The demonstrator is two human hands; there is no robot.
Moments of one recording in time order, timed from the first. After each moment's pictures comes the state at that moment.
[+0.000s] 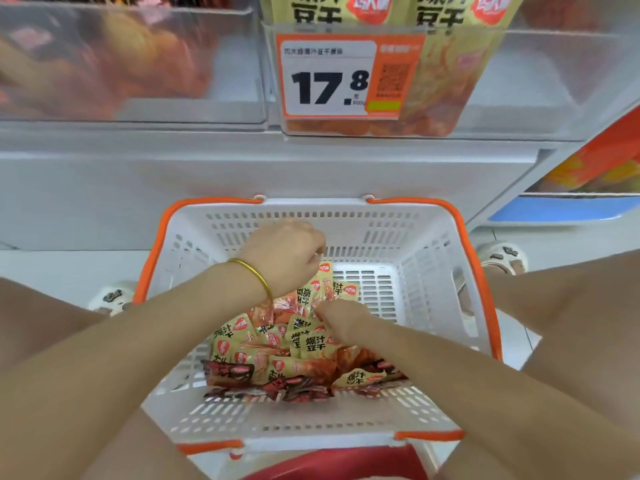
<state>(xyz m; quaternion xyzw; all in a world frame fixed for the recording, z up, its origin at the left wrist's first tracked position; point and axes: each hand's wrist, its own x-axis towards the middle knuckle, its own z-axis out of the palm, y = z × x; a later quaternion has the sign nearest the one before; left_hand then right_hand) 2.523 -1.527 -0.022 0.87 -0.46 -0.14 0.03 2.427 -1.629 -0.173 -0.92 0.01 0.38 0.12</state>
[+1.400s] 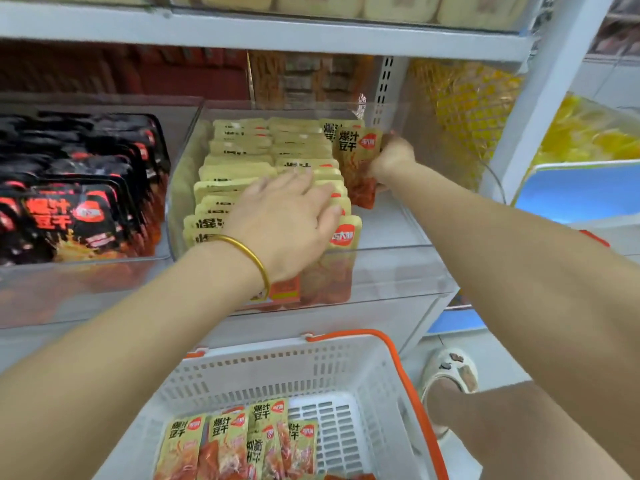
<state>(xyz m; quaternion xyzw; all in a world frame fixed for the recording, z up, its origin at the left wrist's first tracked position) 2.567 -1.652 0.166 0.88 -0.46 0.05 0.07 2.596 -1.878 0.151 -0.86 0.36 -0.17 0.33</state>
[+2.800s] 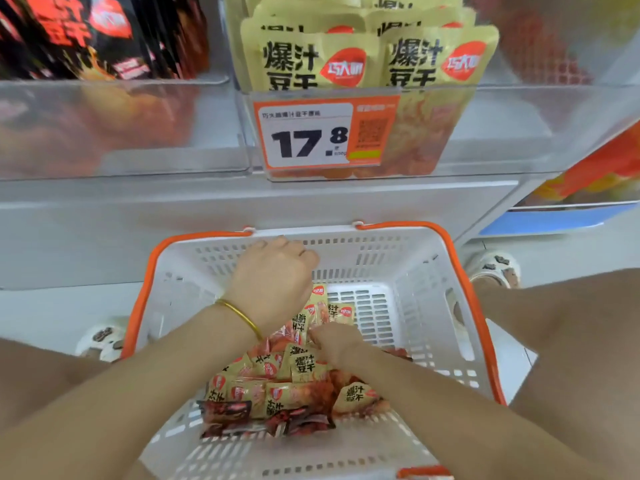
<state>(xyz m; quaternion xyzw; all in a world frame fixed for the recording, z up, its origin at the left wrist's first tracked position) 2.532 -1.531 -0.015 0.86 -0.50 0.00 0.01 2.438 -1.626 -0.173 -0.91 0.09 0.38 0.15</state>
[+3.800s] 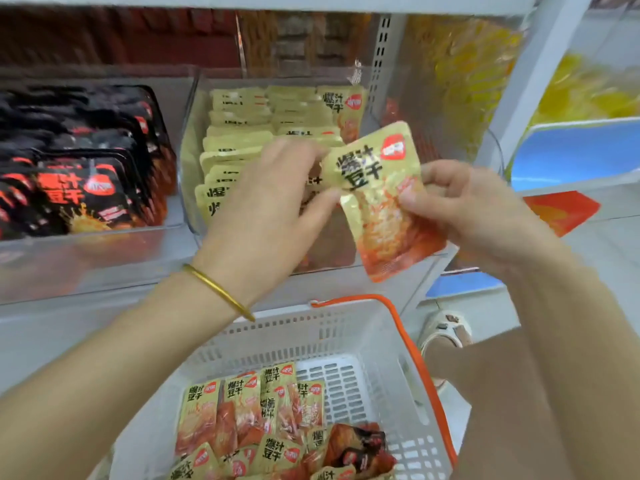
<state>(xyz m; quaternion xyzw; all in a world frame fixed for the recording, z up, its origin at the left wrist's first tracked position) 2.532 -1.607 0.171 0.80 -0.47 0.10 0.37 2.417 -1.779 0.171 -0.74 0.17 -0.15 0.64</state>
